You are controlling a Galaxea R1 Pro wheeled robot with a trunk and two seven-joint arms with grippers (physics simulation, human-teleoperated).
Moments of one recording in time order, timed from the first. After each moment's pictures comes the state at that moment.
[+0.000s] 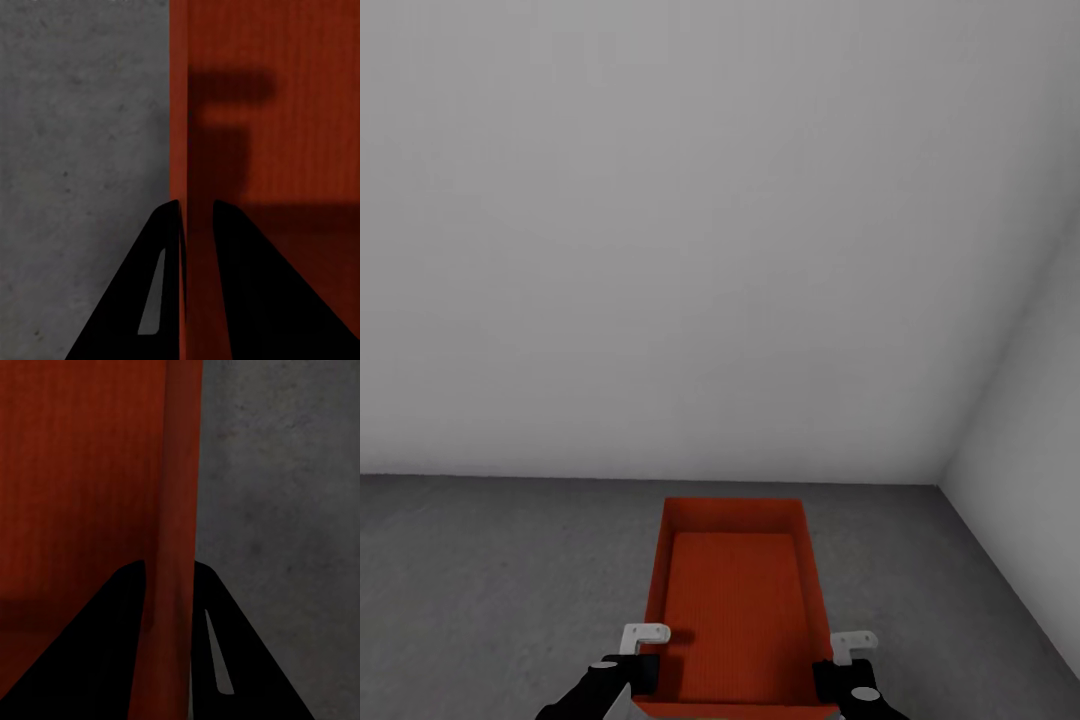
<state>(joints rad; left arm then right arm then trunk) -0.48 -0.13 0.00 -0.31 -0.01 0.17 0.08 -0.49 0.01 0.58 -0.21 -0.48 -0.08 -0.22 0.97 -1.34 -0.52</state>
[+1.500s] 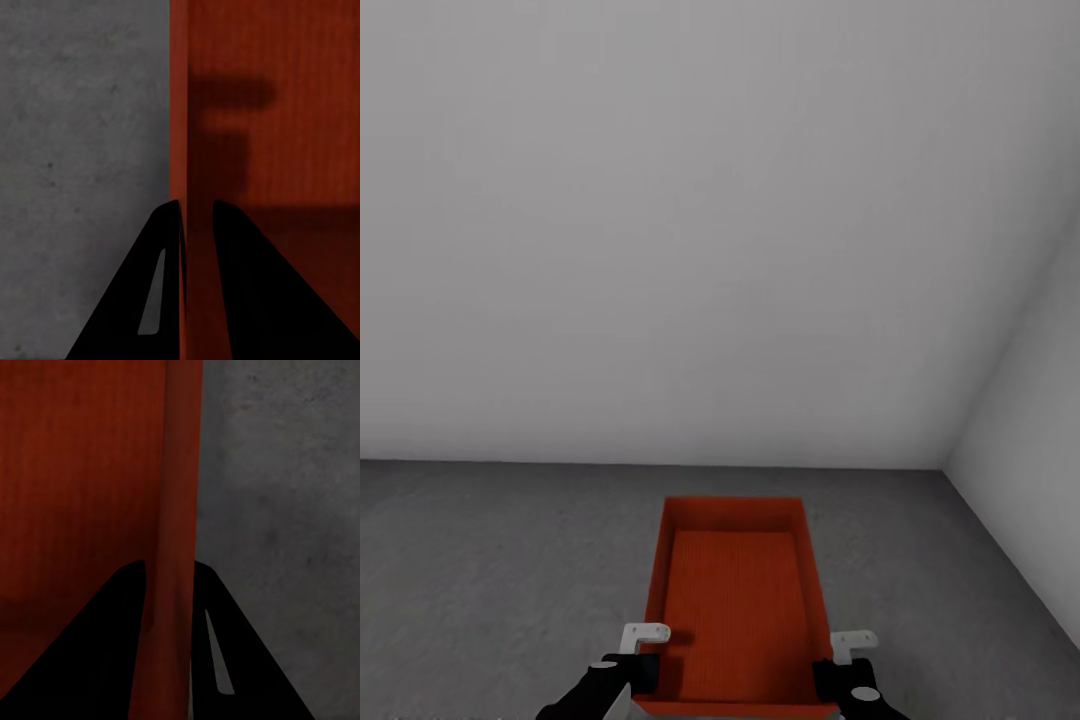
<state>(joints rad) -0.48 -0.13 0.00 -0.31 -0.01 0.17 0.08 -0.49 0.01 0.58 -0.21 -0.48 -0.08 -0.22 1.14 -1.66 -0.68</state>
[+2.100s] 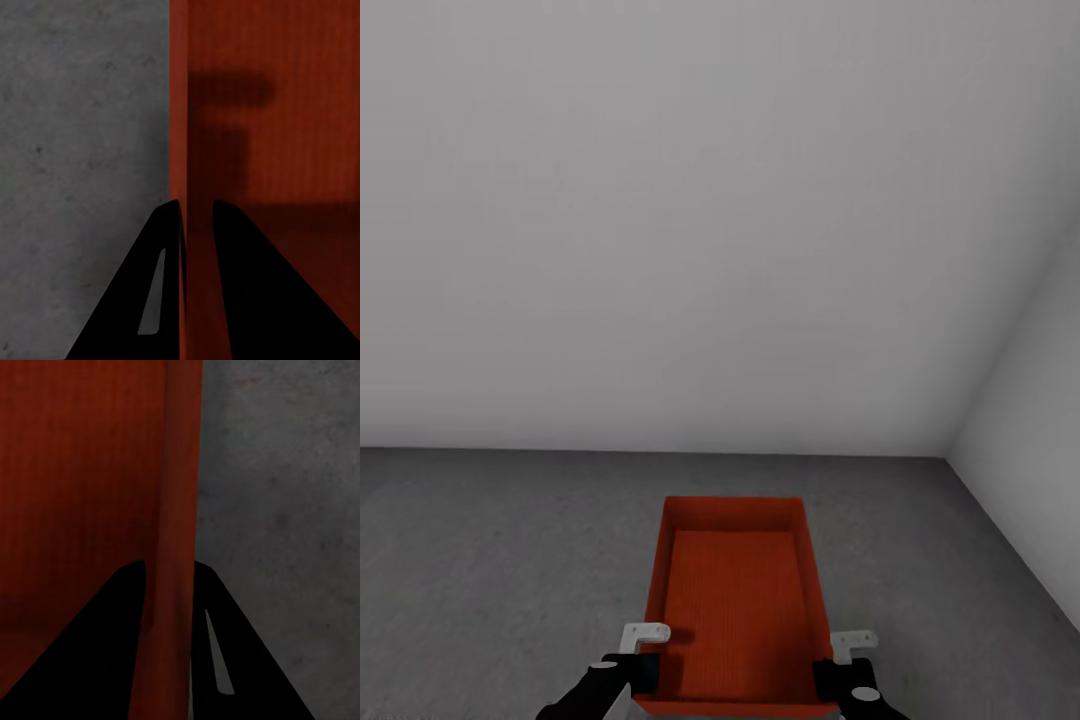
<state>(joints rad) -0.48 -0.13 0.00 -0.31 -0.01 0.16 0.08 -0.49 0.01 0.58 -0.21 -0.48 -0.08 -0.22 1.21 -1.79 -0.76</state>
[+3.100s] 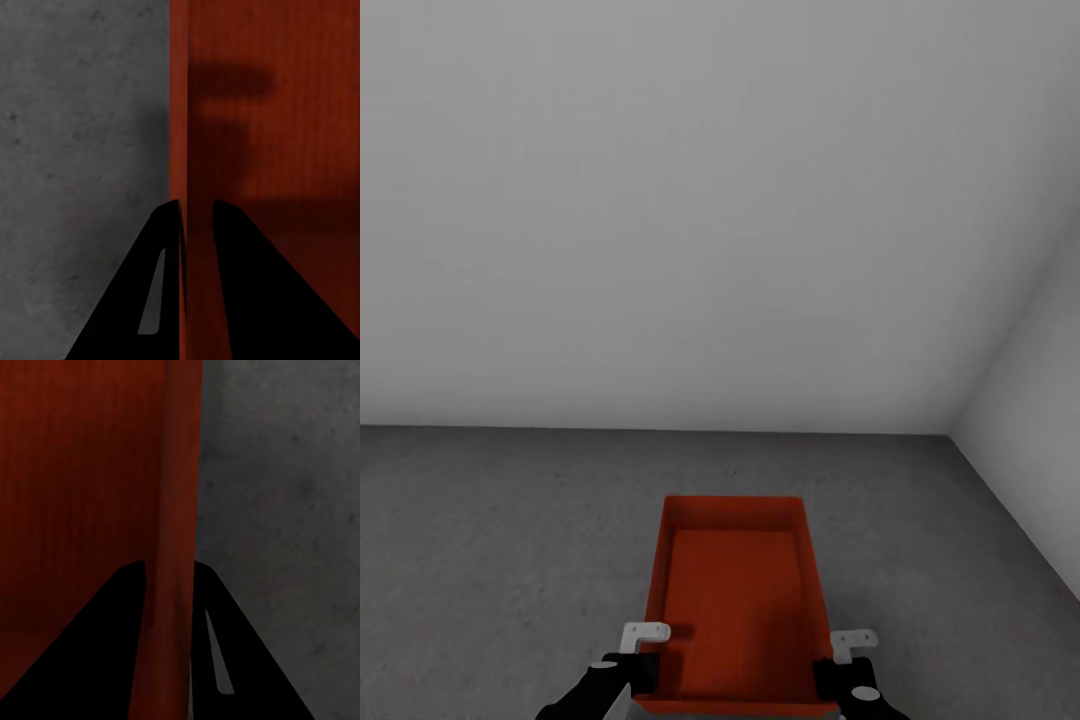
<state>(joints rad) -0.48 -0.13 0.00 -0.31 -0.01 0.16 0.08 -0.49 0.01 0.58 -0.21 -0.48 -0.08 -0.22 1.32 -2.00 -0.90</state>
